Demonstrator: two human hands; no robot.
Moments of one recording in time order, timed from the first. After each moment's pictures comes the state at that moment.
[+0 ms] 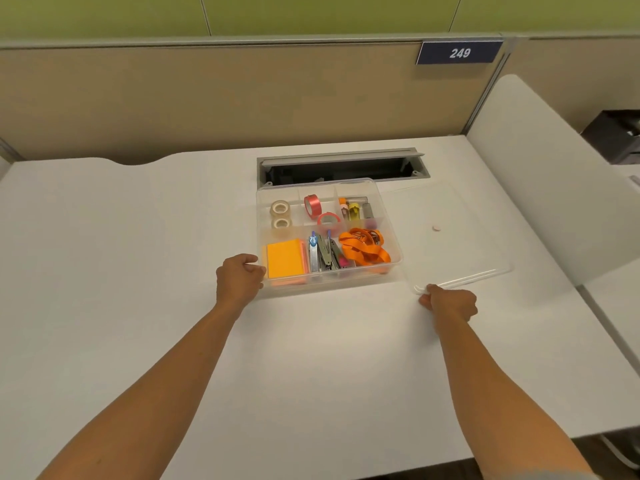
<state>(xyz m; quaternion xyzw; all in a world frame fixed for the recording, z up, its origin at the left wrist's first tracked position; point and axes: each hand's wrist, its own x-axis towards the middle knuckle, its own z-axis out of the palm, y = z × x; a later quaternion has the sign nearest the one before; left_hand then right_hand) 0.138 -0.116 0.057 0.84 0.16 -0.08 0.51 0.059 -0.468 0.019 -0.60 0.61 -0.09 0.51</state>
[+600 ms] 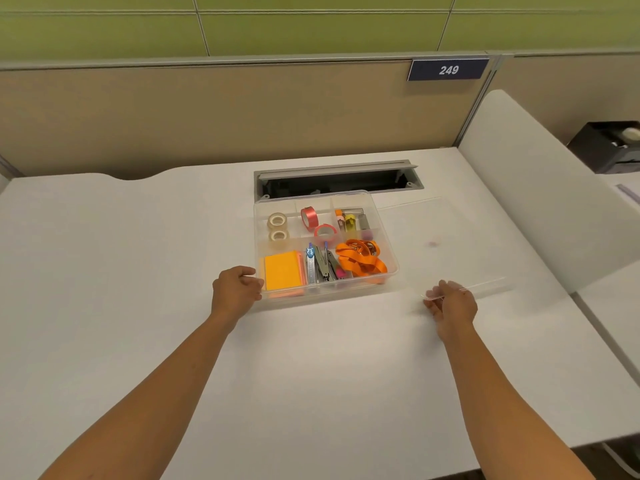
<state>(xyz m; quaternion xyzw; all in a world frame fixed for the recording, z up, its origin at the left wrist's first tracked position) 0.143 -0.108 0.052 0.83 0.15 -0.09 0.53 0.051 -0.474 0.038 -0.43 0.47 -0.19 0.75</state>
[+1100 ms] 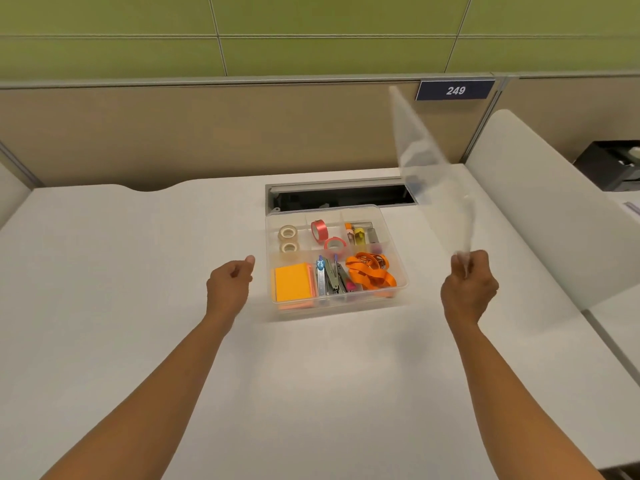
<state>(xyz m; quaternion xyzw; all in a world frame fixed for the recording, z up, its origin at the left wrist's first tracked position) 0.154 -0.088 0.075 0.82 0.13 -0.01 0.56 0.080 -0.455 0.085 -0.79 0.30 -0.40 0.35</state>
